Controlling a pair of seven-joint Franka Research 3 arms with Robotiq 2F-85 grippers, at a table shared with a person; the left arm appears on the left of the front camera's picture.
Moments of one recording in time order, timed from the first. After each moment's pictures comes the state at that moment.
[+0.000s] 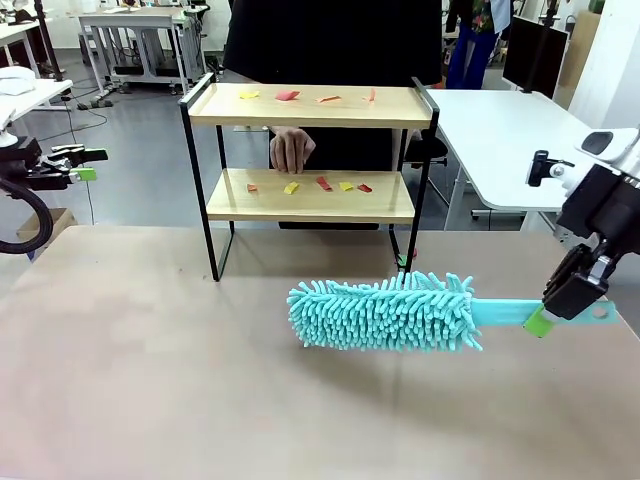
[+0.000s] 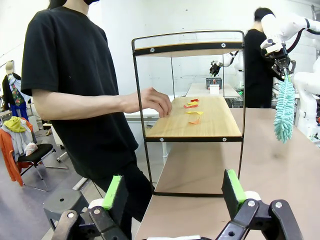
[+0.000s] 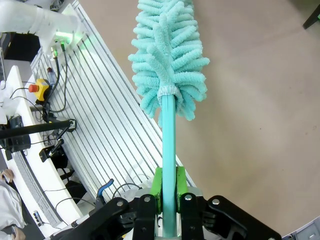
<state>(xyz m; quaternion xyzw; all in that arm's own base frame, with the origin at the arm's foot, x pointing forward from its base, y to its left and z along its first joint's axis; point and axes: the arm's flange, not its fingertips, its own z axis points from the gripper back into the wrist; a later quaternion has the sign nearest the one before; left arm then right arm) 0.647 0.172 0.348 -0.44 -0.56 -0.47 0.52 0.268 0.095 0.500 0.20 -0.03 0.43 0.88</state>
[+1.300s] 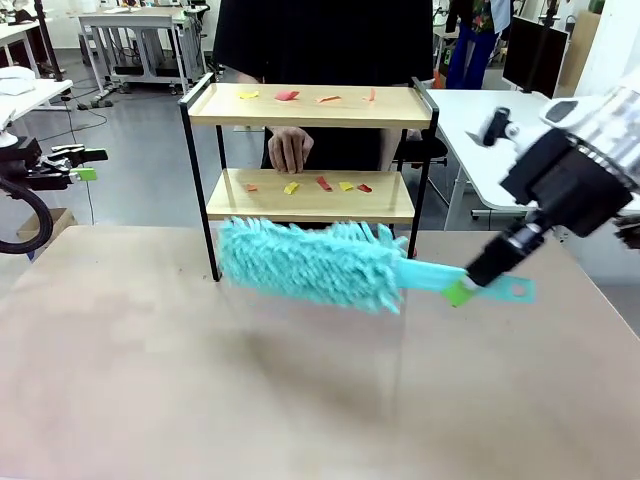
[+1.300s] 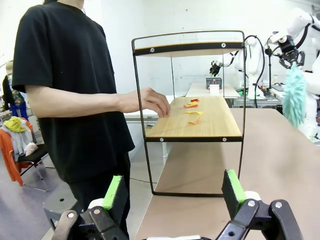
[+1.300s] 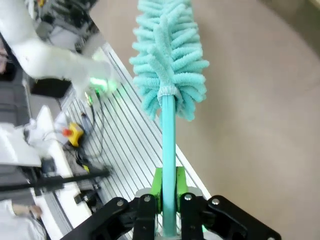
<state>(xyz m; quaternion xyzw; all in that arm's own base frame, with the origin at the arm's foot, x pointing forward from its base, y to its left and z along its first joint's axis) 0.647 0.172 0.348 -0.44 -0.56 -0.47 0.52 0.256 0.170 0.530 0.30 -0.09 0.37 0.87</state>
